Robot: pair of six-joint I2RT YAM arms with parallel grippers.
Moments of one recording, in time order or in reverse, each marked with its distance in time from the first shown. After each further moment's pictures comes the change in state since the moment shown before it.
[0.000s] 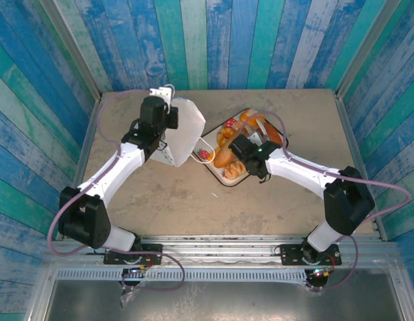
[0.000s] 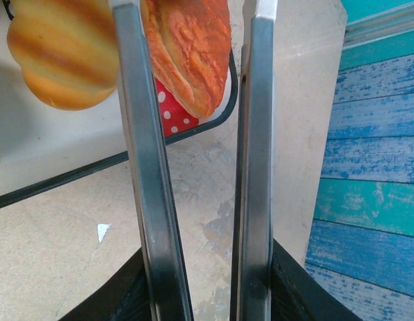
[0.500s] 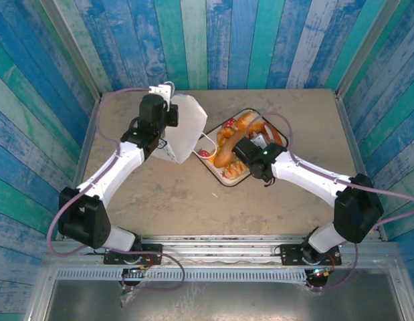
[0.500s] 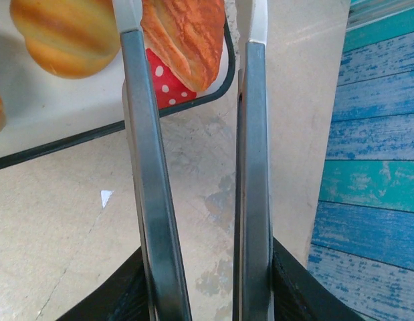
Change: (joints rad) left arm 0.000 0.000 0.020 0.001 0.003 0.000; right arm 0.032 -0.084 -0.015 -0.106 -0.029 0.089
